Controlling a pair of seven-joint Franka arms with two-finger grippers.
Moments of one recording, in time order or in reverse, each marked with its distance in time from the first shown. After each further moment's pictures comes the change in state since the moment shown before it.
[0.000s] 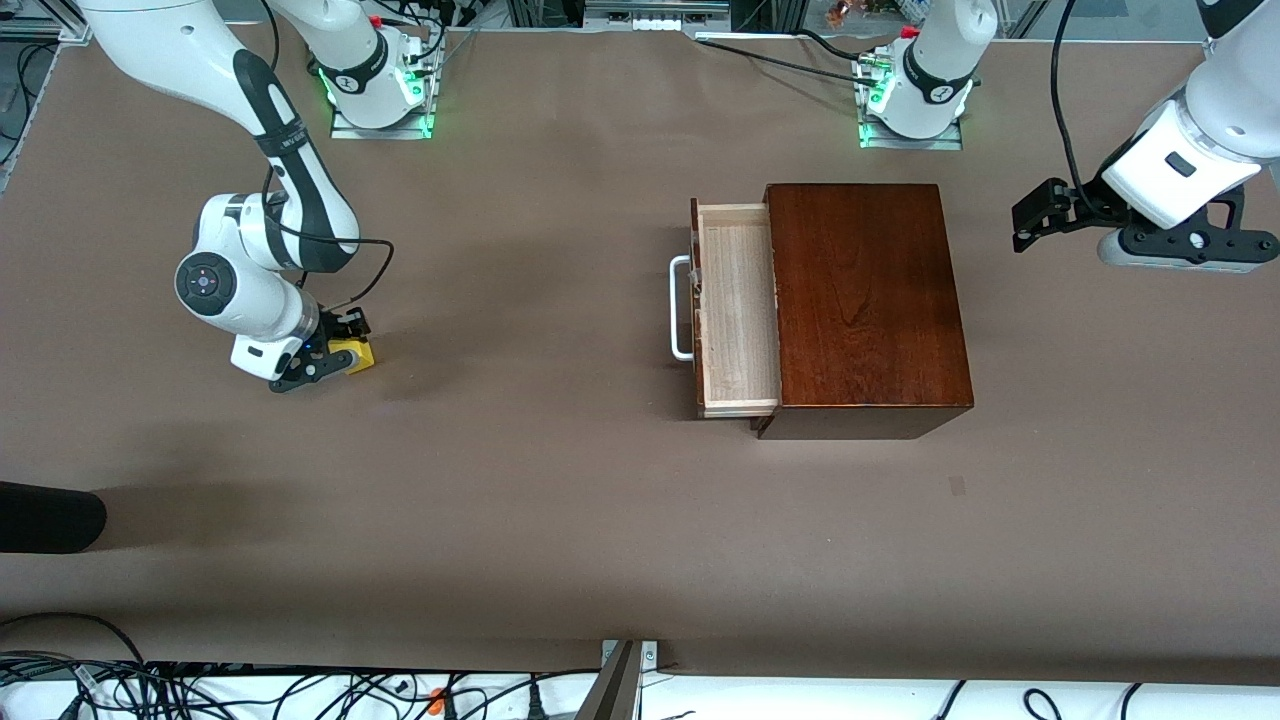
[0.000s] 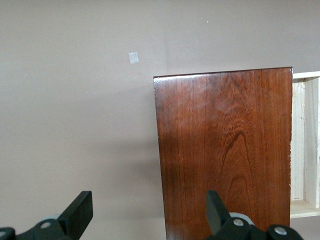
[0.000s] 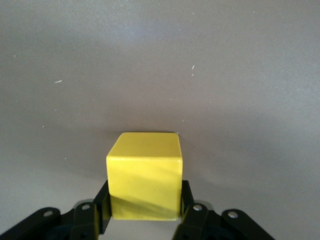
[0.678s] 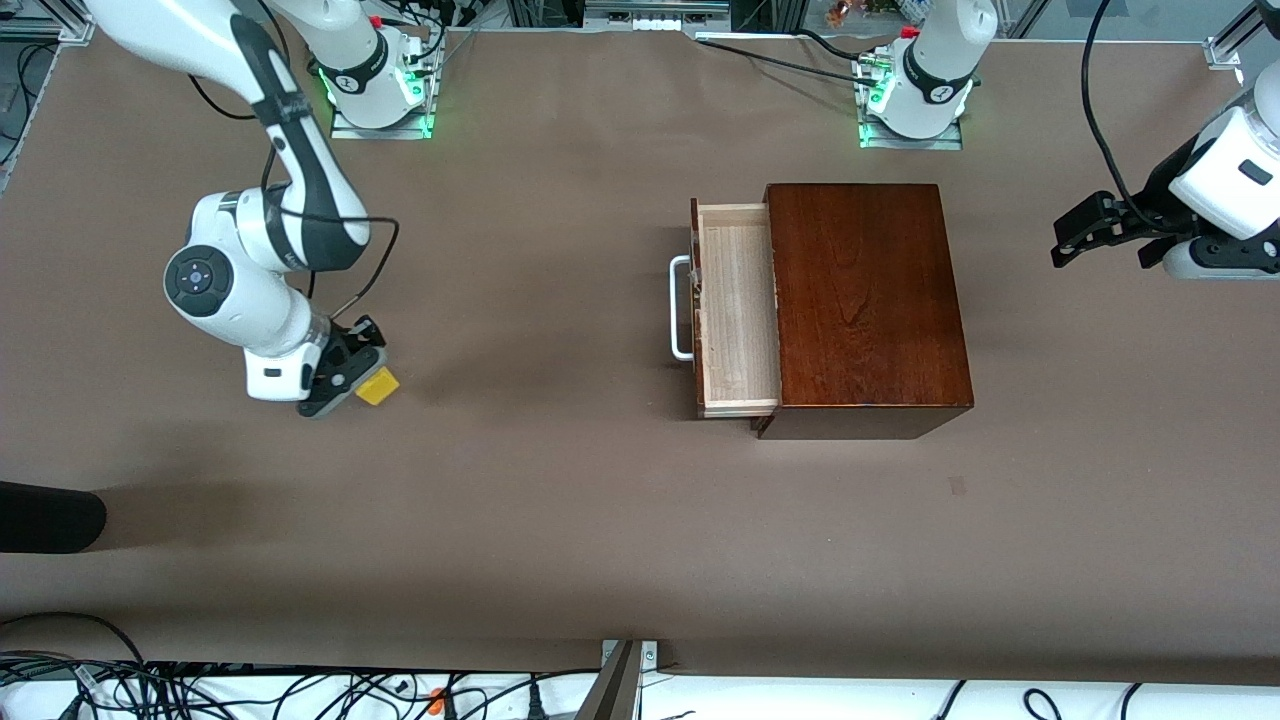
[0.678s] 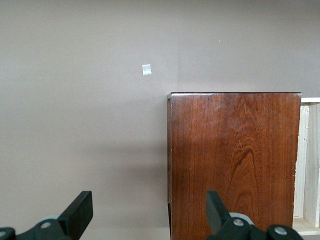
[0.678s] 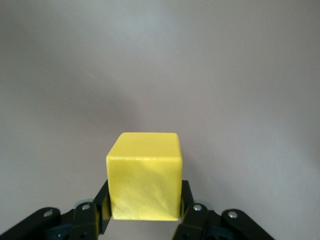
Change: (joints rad) left arm 0.053 0.021 0.006 0.046 -0.011 0.009 0.000; right arm 0.008 -0.040 0.135 0.257 0.004 -0.165 -0.288
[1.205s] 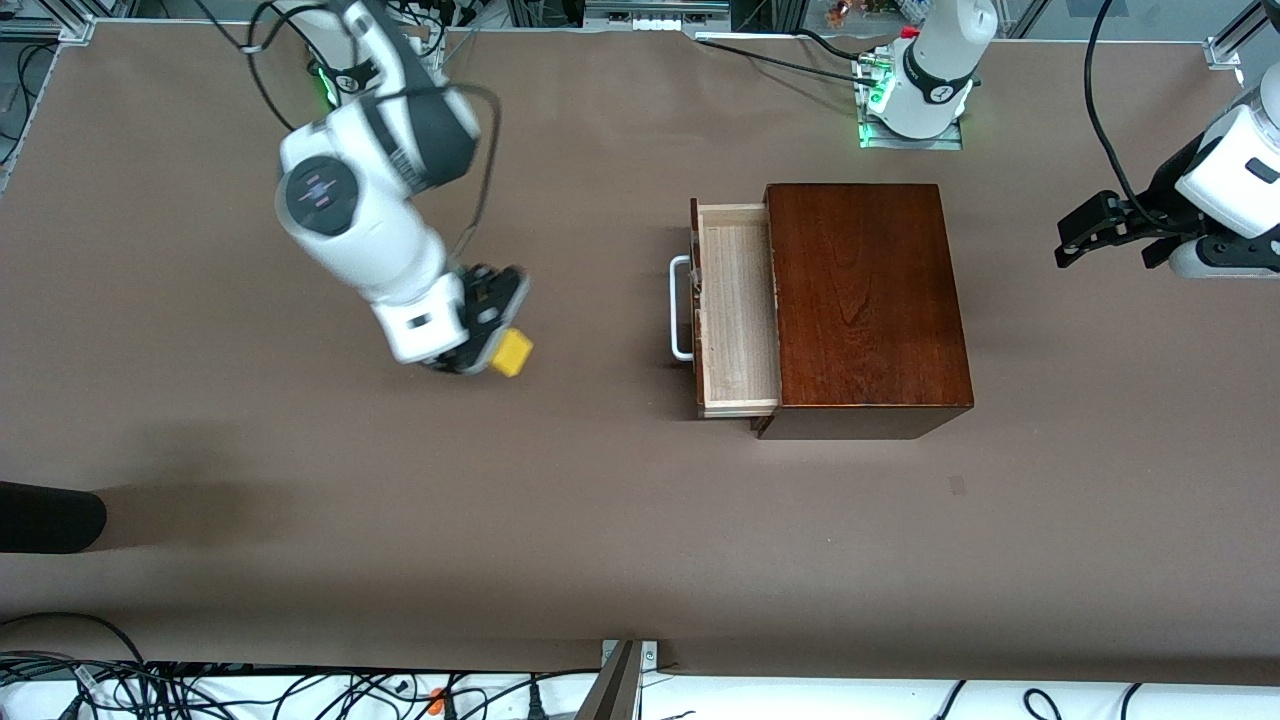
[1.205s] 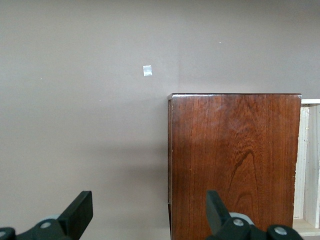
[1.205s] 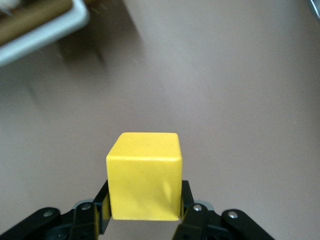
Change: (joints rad) left arm 0.003 0.000 -0.001 0.002 0.000 0.000 0.000; right arm 0.154 0.020 0.209 0.309 0.002 -0.185 -0.012
